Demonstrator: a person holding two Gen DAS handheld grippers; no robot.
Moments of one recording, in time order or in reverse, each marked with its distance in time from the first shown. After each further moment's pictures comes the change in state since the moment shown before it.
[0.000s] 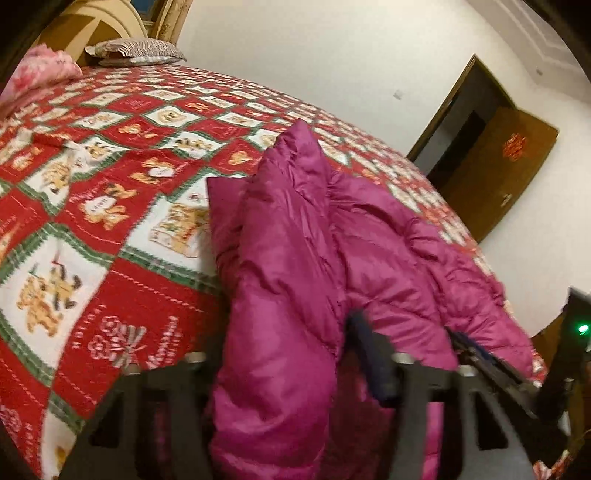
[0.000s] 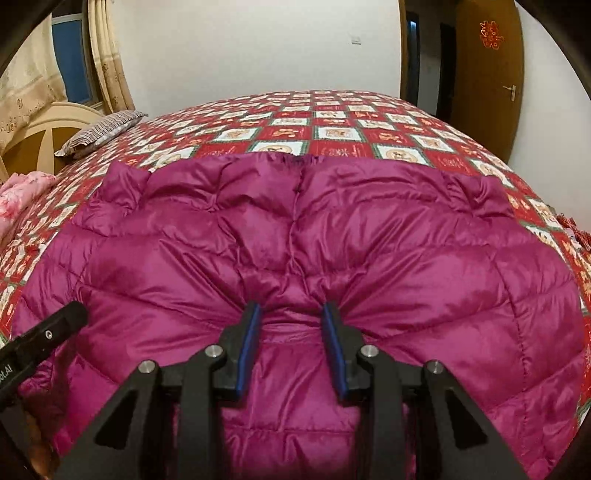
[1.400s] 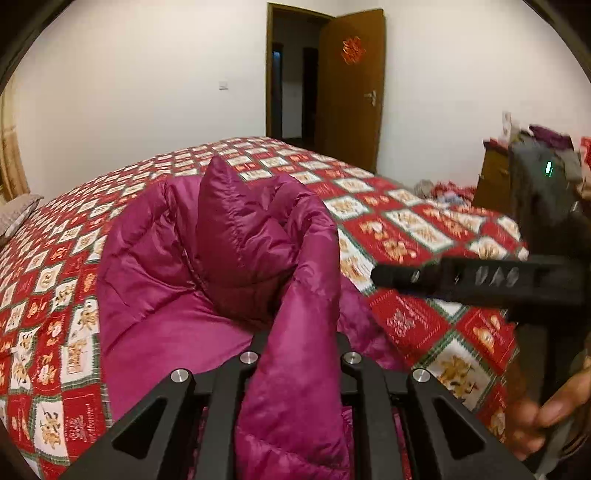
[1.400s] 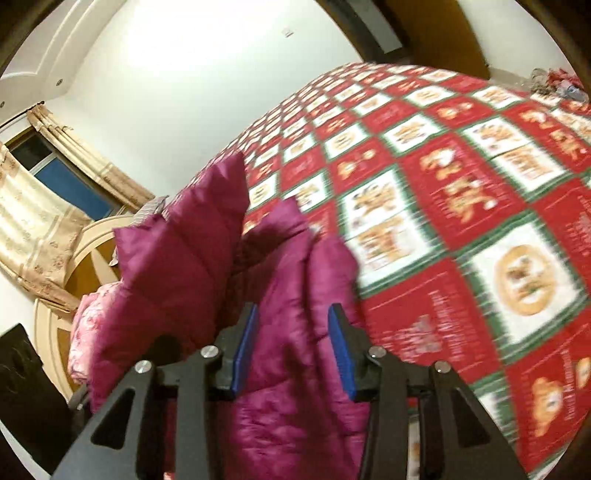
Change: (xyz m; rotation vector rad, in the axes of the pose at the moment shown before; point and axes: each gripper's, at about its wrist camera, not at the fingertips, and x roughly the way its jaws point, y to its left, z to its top) left arm -0.041 -0.170 -0.048 0.709 0.046 -0.172; right arm -0.110 -0.142 -0.015 0.479 -0.029 0.316
